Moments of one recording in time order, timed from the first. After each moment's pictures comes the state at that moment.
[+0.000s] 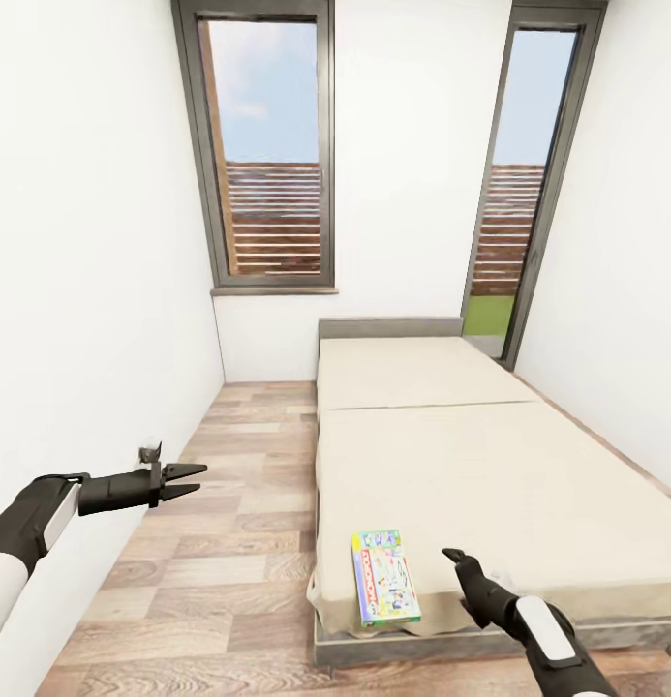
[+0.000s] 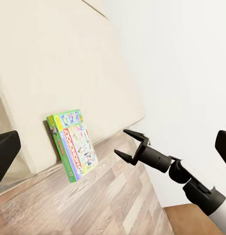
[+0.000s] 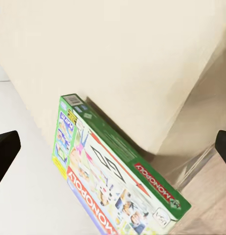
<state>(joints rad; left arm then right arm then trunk) -0.81 0.41 0.07 -0.56 0.20 0.87 -1.34 -0.45 -0.03 -0.34 -0.63 -0.99 0.49 -0.02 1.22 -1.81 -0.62</state>
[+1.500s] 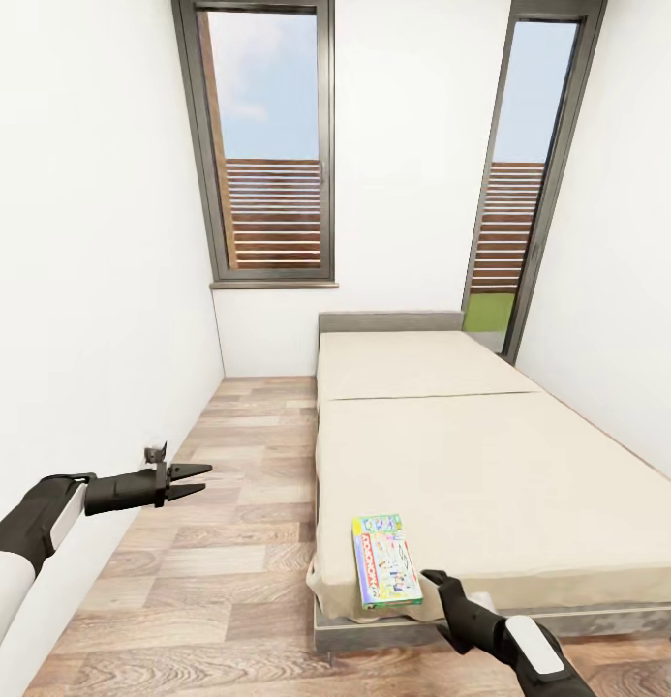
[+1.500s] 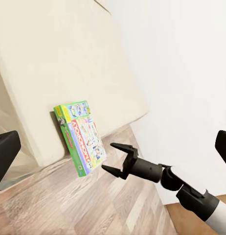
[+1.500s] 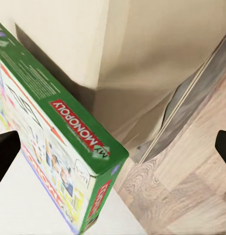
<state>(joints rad) -0.81 0.39 0.07 -0.56 0.20 0.87 -1.34 -0.45 -0.01 -0.33 -0.52 -1.00 0.59 0.05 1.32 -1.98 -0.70</state>
